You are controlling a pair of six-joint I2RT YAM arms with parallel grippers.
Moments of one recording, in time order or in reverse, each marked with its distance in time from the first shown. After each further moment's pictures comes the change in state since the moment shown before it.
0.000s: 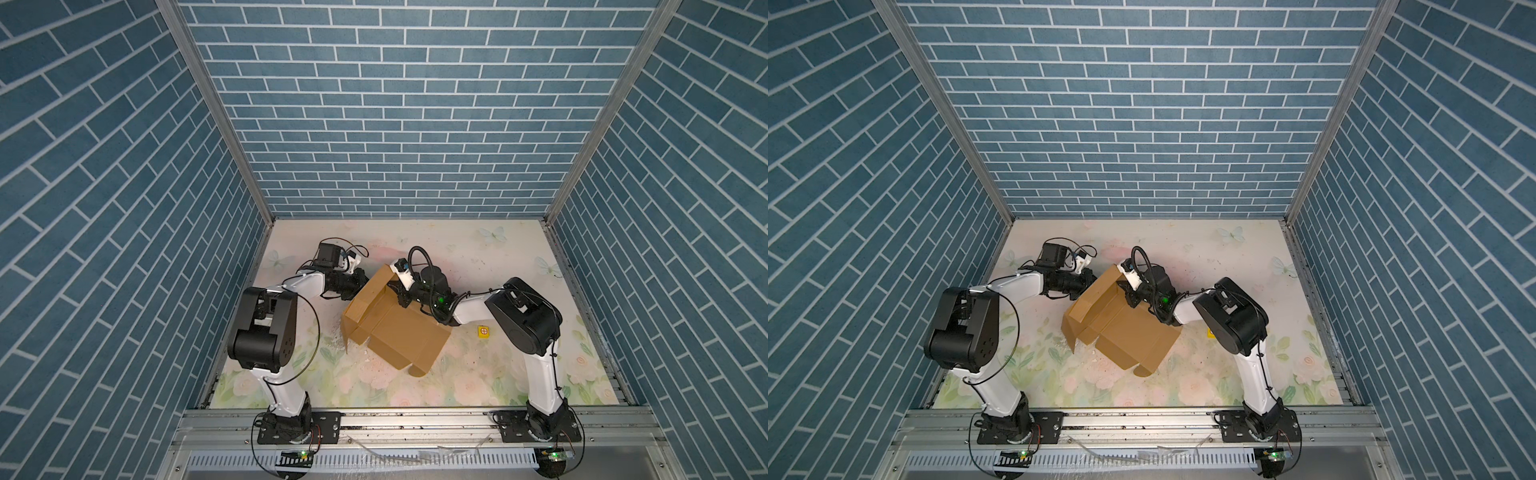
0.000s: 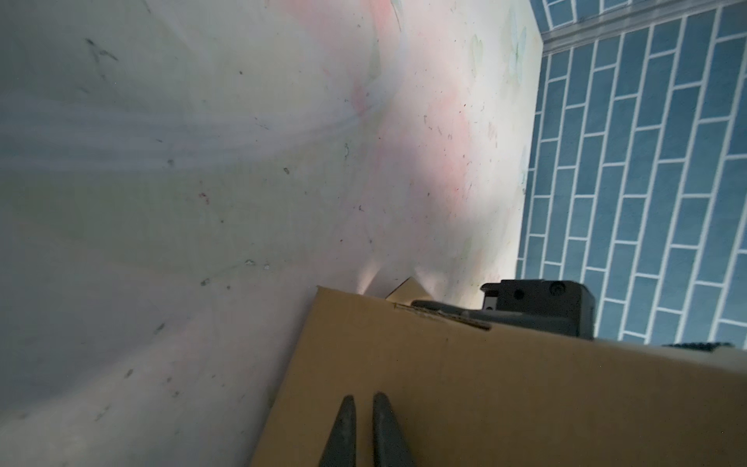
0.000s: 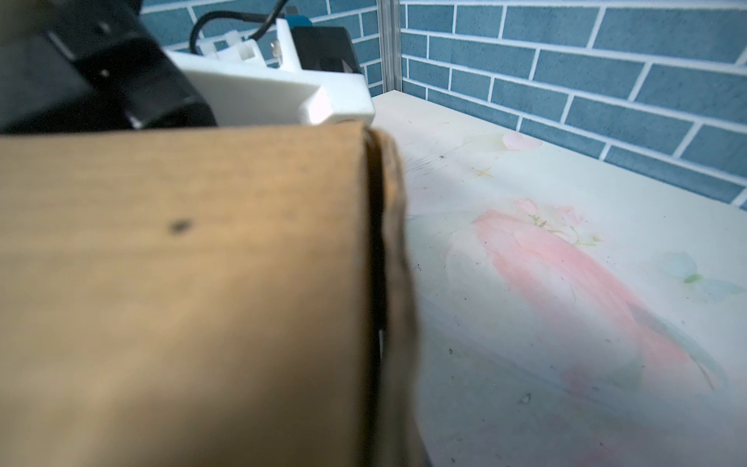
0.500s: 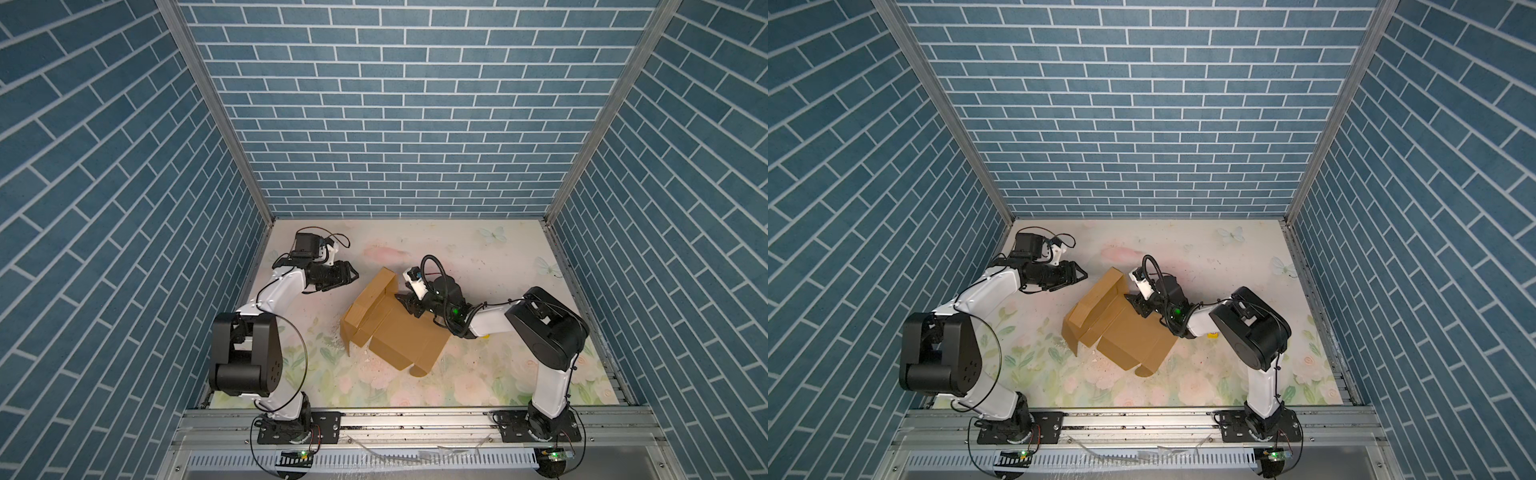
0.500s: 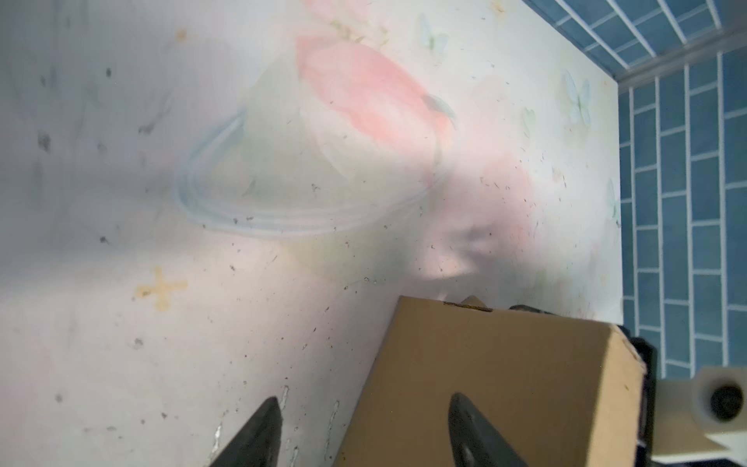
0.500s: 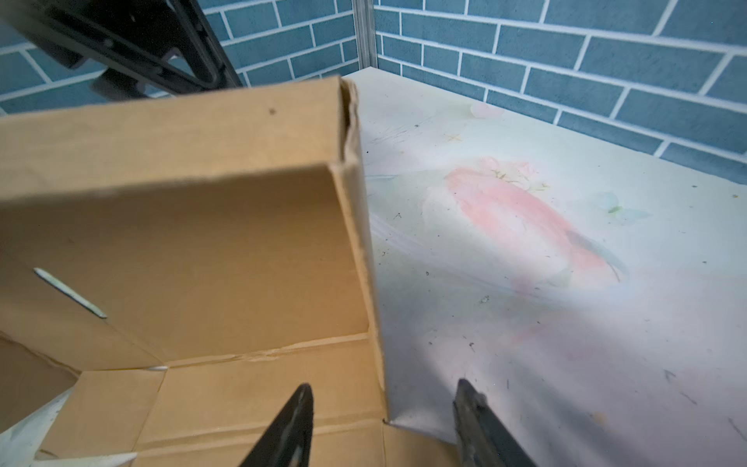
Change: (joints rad) left arm 0.091 -0.182 0.097 -0.232 -0.242 0.230; right arm 0.000 -0.225 -0.243 -0.024 0.095 -0.004
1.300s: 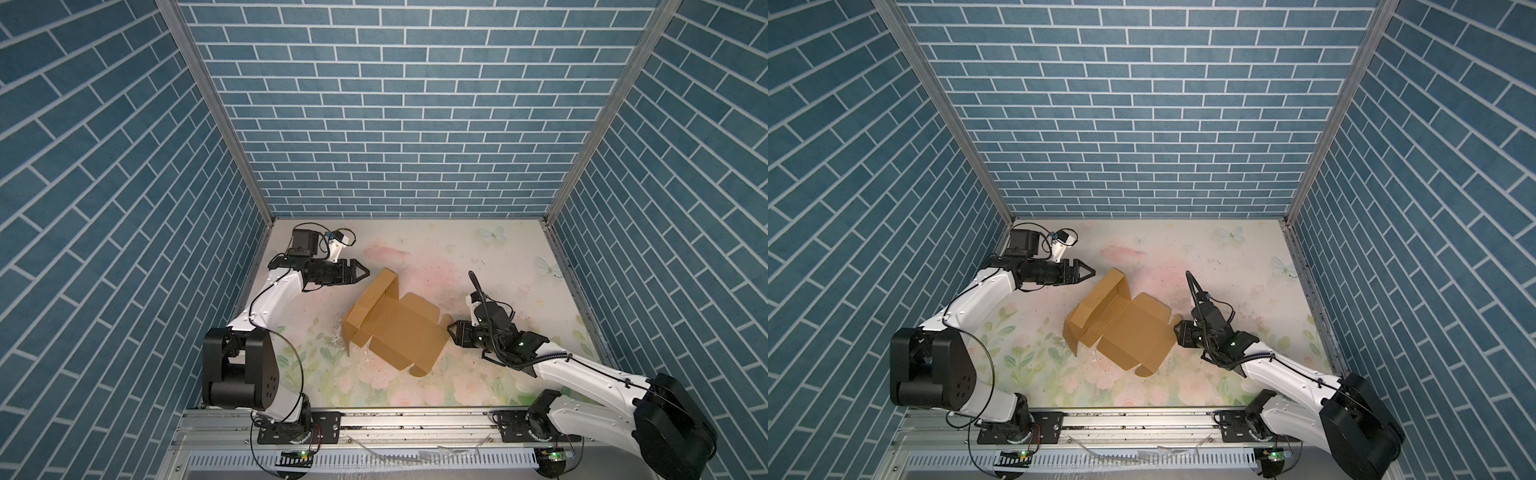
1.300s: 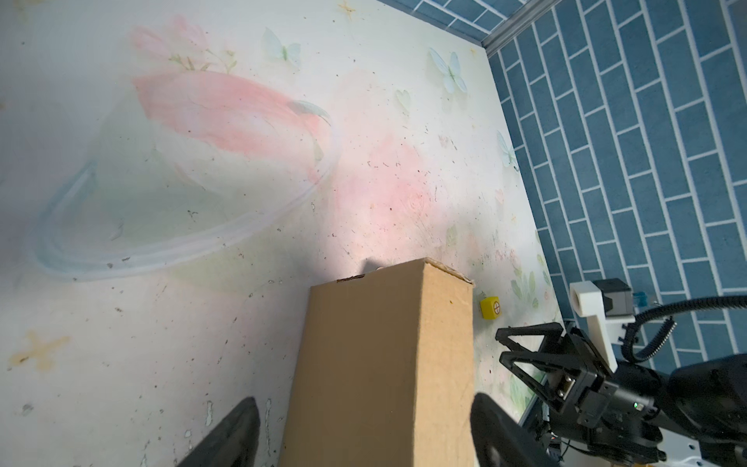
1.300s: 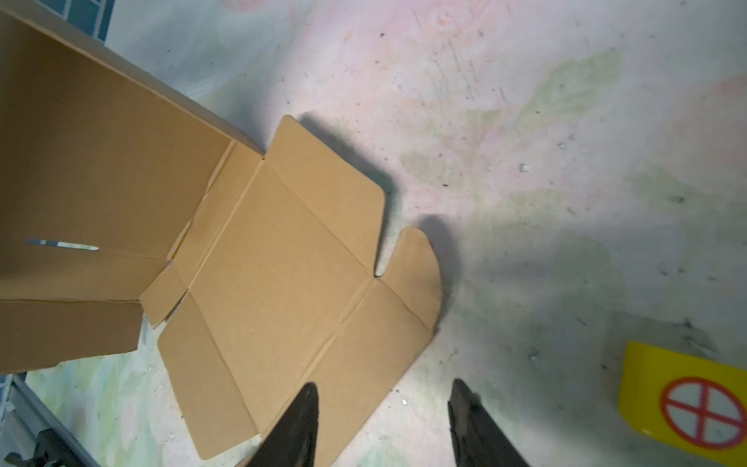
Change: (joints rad) left arm -0.022 -0.071 0.000 -0.035 0.211 0.151; right arm -0.067 -0.752 -0.329 -0.866 0.154 0.700
